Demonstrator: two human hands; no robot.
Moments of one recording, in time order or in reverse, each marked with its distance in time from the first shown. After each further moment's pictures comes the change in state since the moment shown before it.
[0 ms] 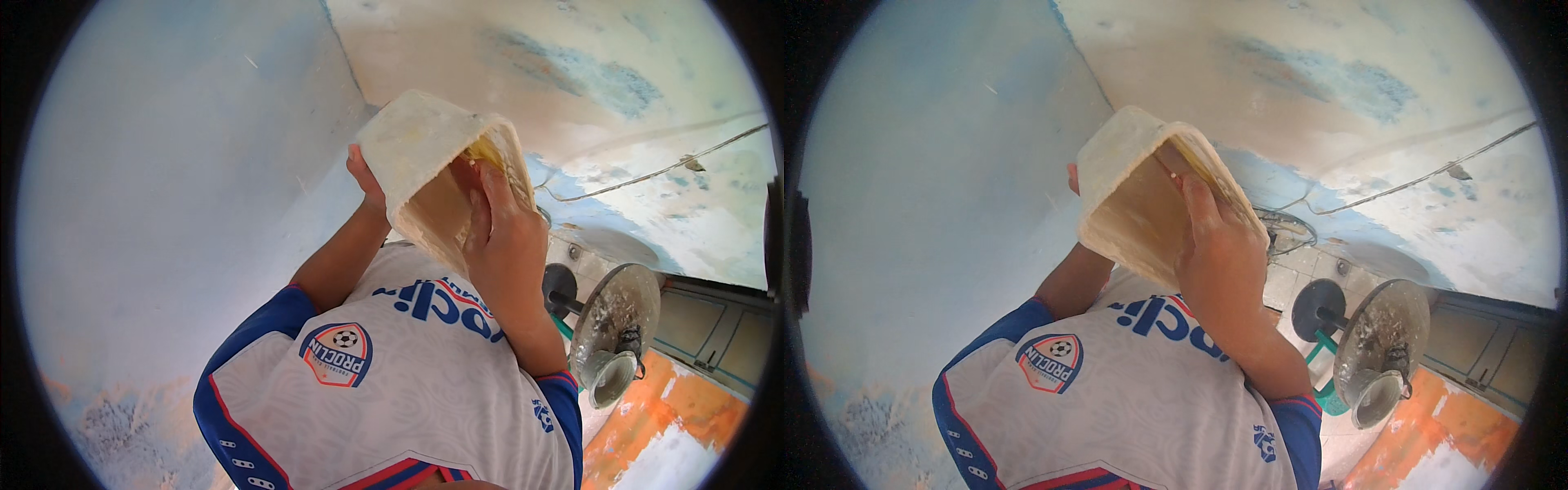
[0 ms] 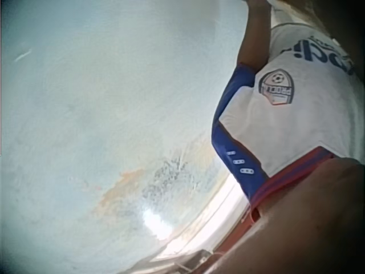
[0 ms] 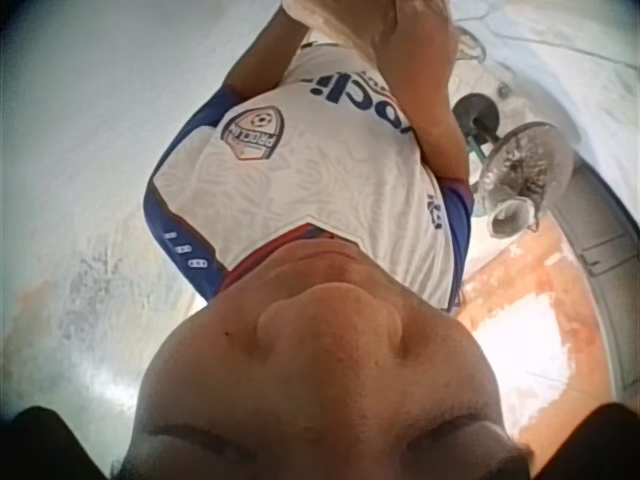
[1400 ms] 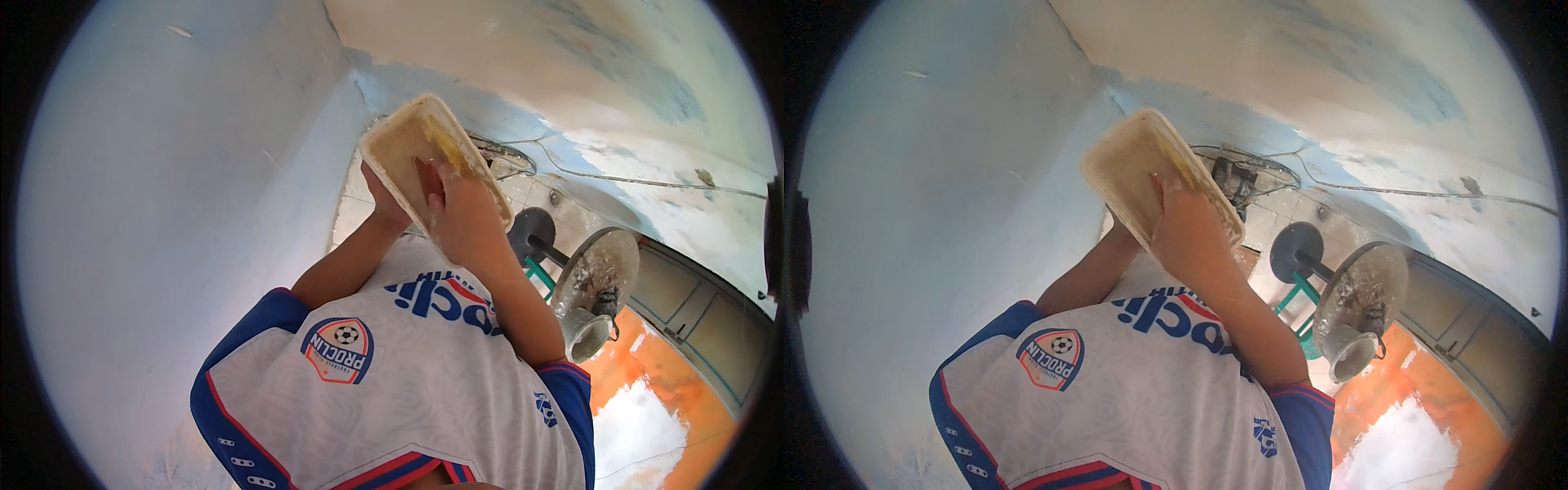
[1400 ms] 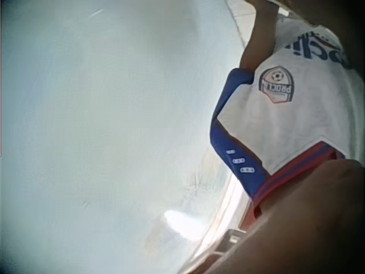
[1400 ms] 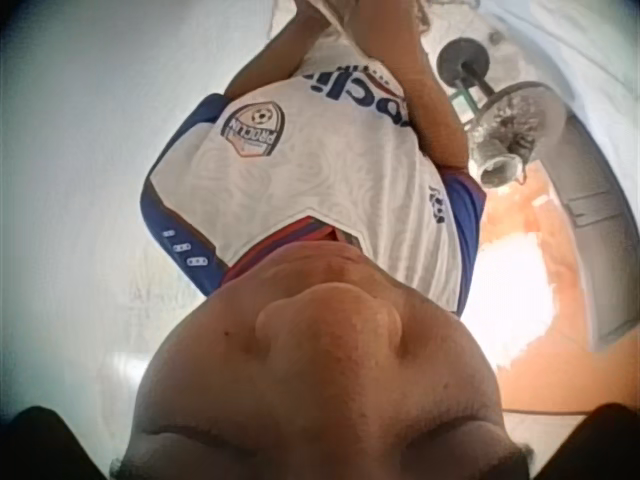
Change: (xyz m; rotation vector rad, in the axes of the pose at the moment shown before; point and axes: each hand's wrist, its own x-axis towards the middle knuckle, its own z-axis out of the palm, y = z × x) left_hand -0.058 -0.086 -0.114 -0.288 0.384 -0.221; right_hand 0.011 0.039 0.085 0.017 -0.664 0.430
